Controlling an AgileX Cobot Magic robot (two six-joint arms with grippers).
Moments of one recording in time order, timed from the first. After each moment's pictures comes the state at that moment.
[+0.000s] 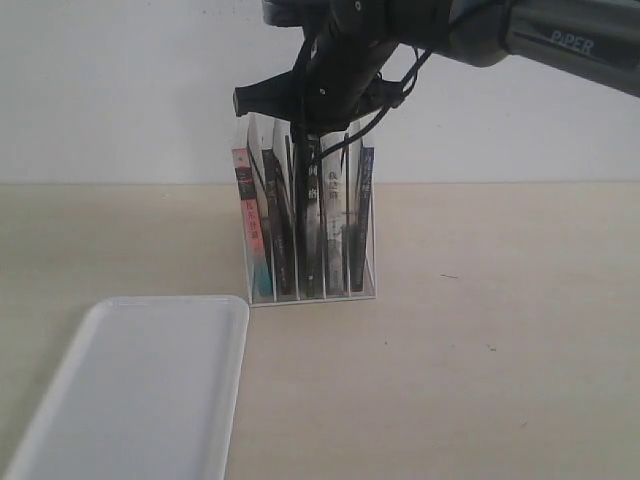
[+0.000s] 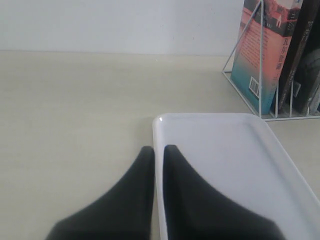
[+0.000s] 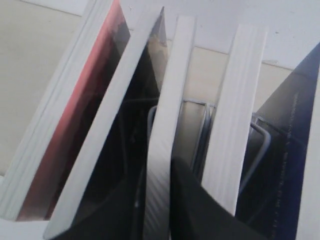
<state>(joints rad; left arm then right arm) -0.06 0.00 0.00 -0.04 0.34 -0.02 0.62 2.14 -2.04 -0.11 0.80 0.32</state>
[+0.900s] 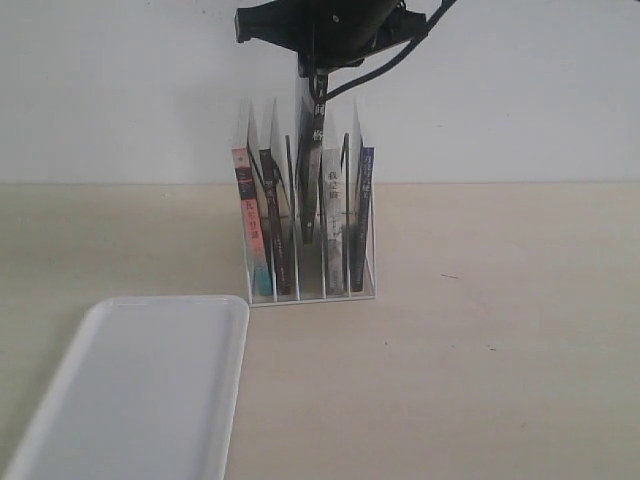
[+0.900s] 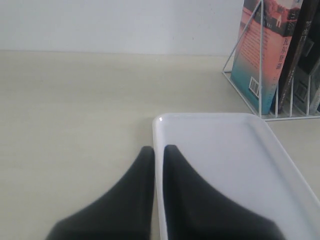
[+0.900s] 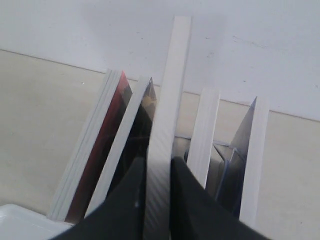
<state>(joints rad) -0.06 0.00 0.00 -0.04 0.34 -0.02 0.63 2.02 -2.05 -0.21 0.81 0.40</state>
